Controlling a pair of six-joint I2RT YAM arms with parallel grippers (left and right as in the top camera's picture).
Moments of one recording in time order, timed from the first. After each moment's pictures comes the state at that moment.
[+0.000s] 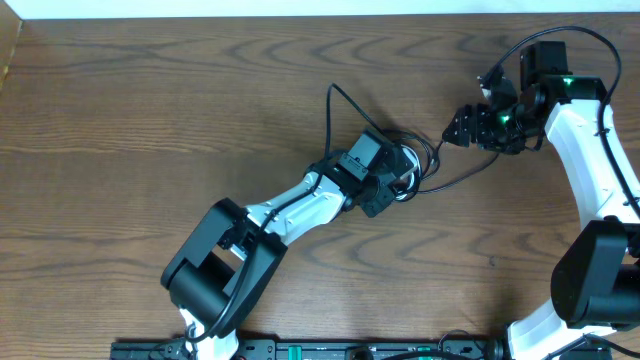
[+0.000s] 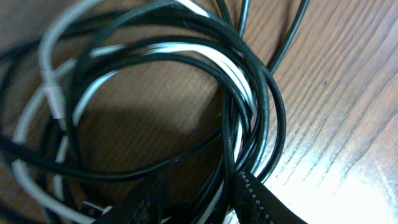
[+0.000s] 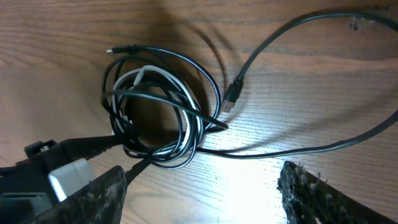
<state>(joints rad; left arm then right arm) -0.71 1.91 1.12 -0.24 0.20 0.21 -0.03 1.79 1.47 -1.03 -0.43 0.06</state>
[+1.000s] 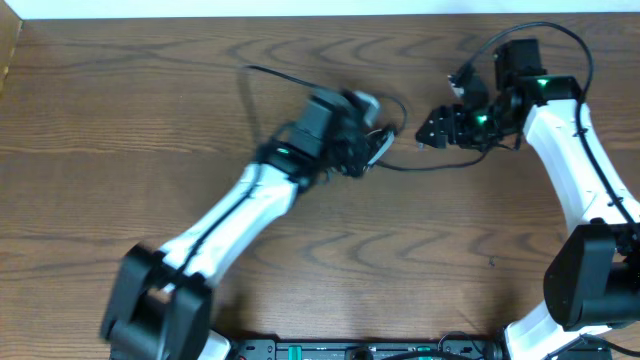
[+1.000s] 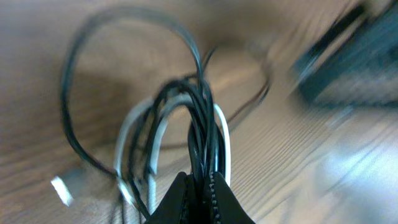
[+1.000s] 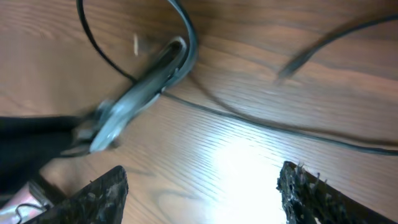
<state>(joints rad) -0.52 1.63 1.15 -0.27 0.38 -0.21 0.08 1.79 1.47 -0.97 -0.55 0.05</state>
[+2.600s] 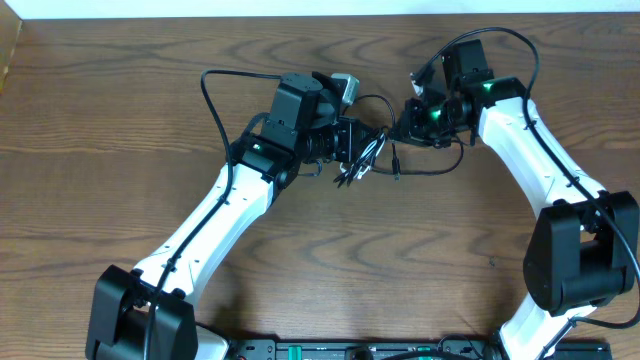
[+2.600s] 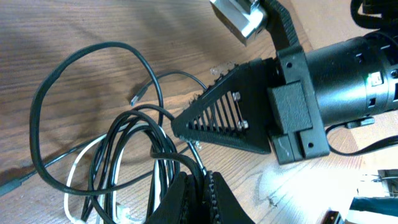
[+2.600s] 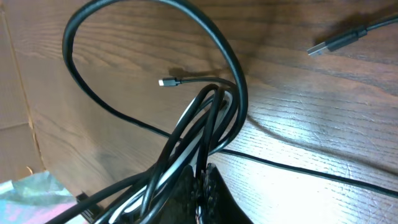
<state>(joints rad) -0.46 1.58 1.16 -0.27 0.51 -0.40 0.22 1.88 1.47 -0.80 -0.58 0.35</state>
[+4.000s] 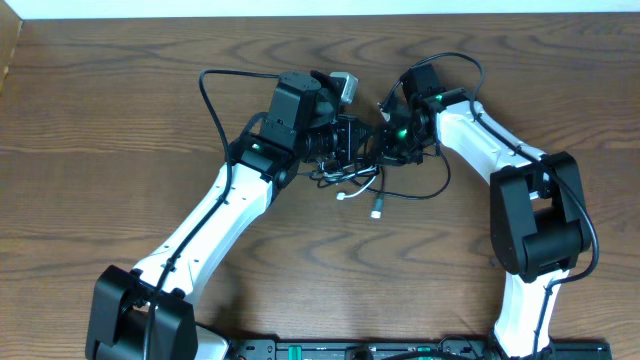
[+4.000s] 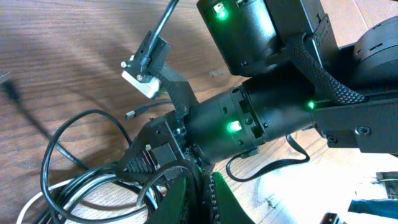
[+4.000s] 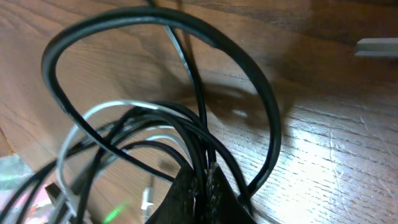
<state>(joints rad) -0.45 1.58 1.16 -0.26 0.52 -0.41 0.32 2.09 1.47 -0.74 -0.57 0.35</state>
